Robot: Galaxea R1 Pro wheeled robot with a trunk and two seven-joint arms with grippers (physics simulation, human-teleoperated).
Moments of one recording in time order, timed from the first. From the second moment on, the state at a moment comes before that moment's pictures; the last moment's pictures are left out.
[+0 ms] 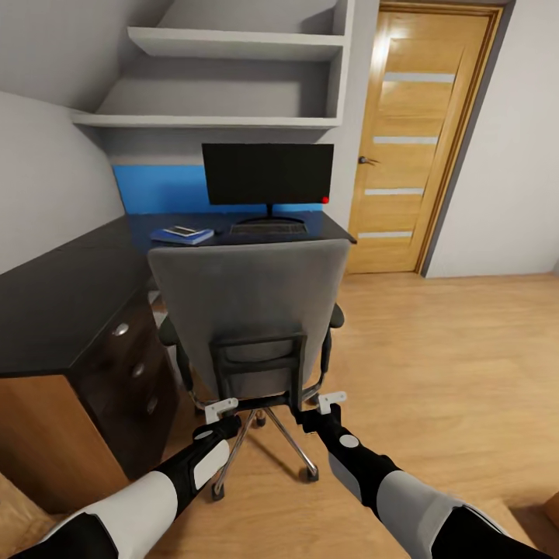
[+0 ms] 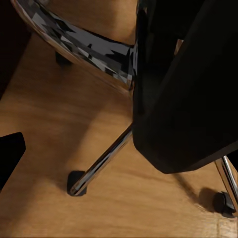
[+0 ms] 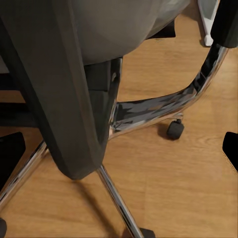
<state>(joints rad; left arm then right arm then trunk) -0.76 -0.08 -0.69 -0.33 0.93 -0.03 0.42 -0.78 0.11 0.69 -0.23 -0.52 -0.25 -0.06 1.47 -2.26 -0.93</state>
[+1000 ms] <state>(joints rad) -0.76 -0.08 -0.69 -0.33 0.93 -0.03 0.42 -0.78 0.11 0.69 -0.23 -0.52 -0.25 -0.06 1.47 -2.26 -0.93</state>
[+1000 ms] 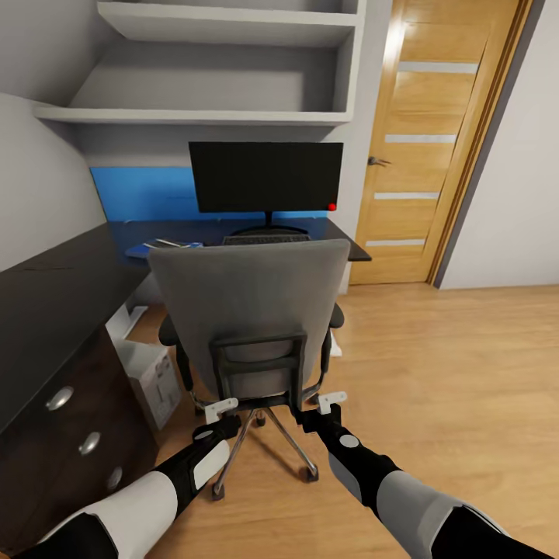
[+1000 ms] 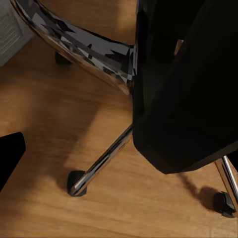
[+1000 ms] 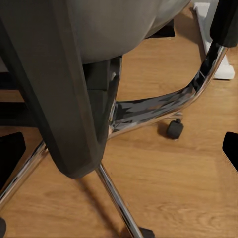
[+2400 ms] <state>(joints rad) -0.76 -0.08 -0.69 -0.33 0.92 -0.03 0.42 -0.78 0.12 0.68 -0.23 -0.48 -0.25 -0.06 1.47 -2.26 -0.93</state>
